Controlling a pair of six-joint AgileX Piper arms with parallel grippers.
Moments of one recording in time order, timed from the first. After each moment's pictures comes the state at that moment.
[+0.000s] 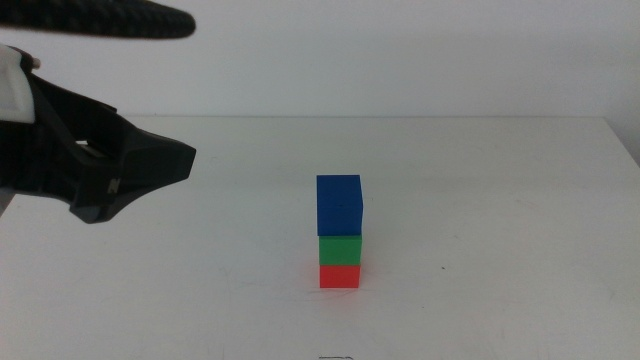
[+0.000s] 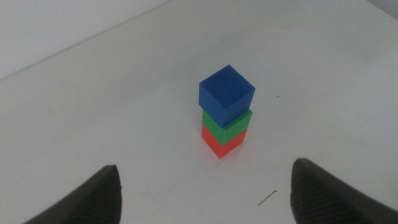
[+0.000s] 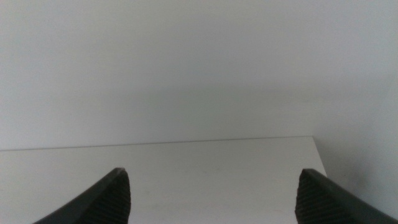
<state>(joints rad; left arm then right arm) -0.35 0.91 -1.11 -0.35 0.92 0.38 0.08 1.00 -1.37 -0.05 0.83 0.14</state>
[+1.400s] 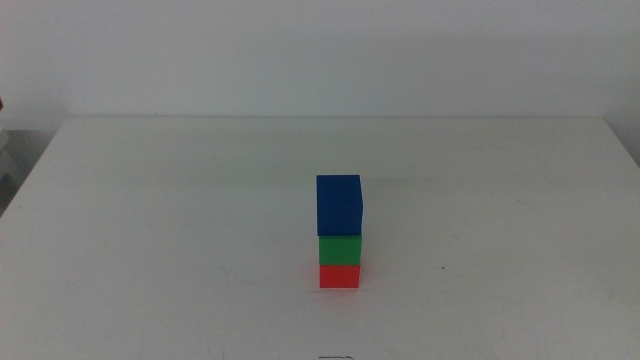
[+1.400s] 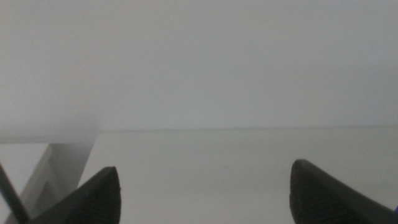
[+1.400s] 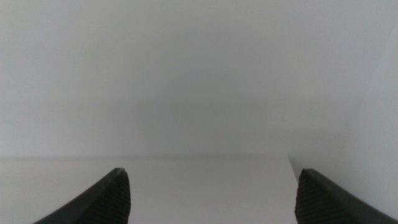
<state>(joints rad) -0.06 0.63 -0.78 0.00 0.47 -0.03 0.08 0.86 -1.17 -0.14 0.68 0.14</state>
